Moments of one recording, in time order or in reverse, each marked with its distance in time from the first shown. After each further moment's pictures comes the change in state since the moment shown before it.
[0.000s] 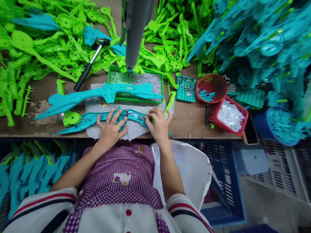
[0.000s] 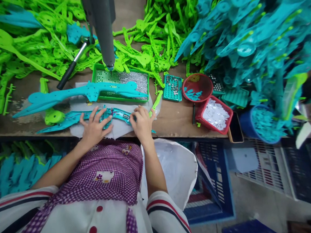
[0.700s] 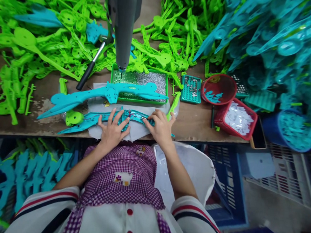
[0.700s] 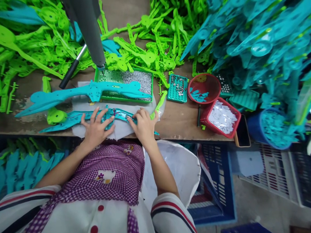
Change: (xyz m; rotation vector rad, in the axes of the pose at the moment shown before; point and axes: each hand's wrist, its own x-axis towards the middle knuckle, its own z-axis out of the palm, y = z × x) left_hand 0.000 0.005 -0.004 -0.024 -0.029 -0.067; right_hand -0.002 -0.004 -0.002 -0.040 -0.062 -0.009
